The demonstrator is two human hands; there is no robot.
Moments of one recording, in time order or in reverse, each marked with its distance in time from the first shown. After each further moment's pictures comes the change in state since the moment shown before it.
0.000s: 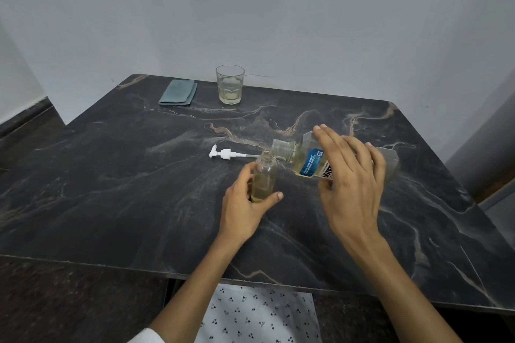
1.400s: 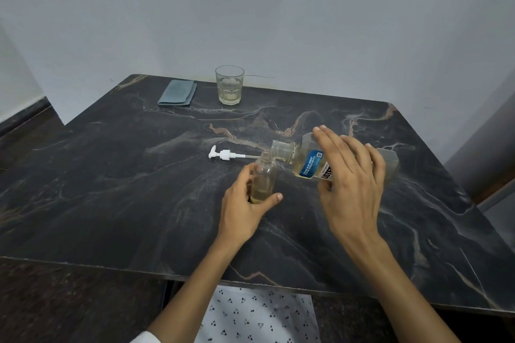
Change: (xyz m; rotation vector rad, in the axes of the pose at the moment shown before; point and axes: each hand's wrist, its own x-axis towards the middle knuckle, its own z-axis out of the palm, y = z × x) left_hand 0.001 -0.004 0.000 0.008 0.005 0.012; right_hand 0.000 -0.001 -0.002 -0.009 -0.008 0.006
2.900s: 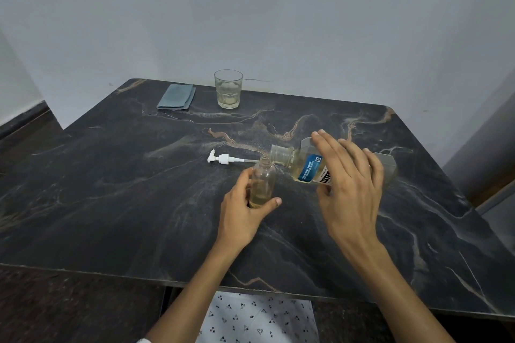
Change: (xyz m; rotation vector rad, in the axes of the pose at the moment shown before) left_hand 0.000 0.001 0.001 -0.001 -0.003 0.003; right_hand 0.000 -0.001 -0.001 -0.013 -0.015 0.012
